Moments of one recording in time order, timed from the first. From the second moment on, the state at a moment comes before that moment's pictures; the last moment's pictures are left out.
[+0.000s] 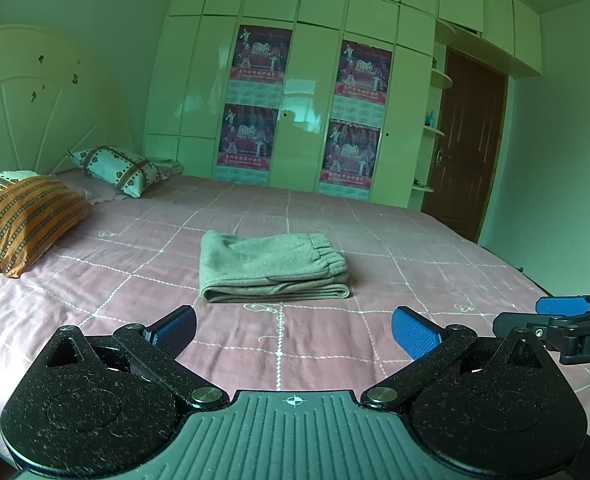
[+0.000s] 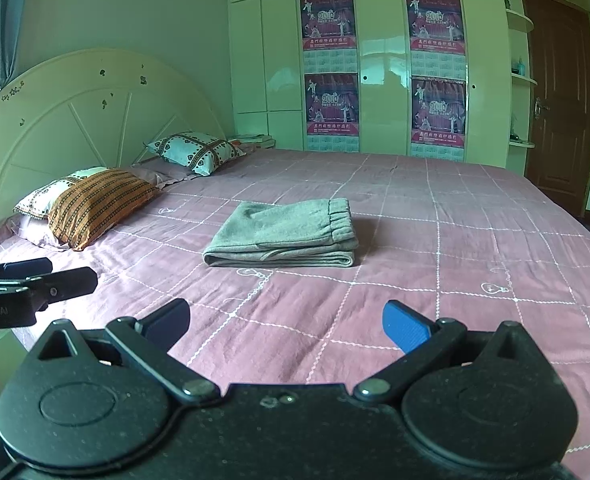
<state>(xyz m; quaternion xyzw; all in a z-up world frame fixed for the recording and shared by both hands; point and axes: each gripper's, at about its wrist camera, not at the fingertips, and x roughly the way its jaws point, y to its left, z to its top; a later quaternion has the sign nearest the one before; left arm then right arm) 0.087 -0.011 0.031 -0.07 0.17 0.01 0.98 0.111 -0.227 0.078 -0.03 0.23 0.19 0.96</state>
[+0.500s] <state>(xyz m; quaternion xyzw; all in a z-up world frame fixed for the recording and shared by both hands) 0.084 -0.016 0.034 -0.06 0.16 0.00 0.99 0.110 -0.227 0.078 -0.03 0.23 0.18 0.96</state>
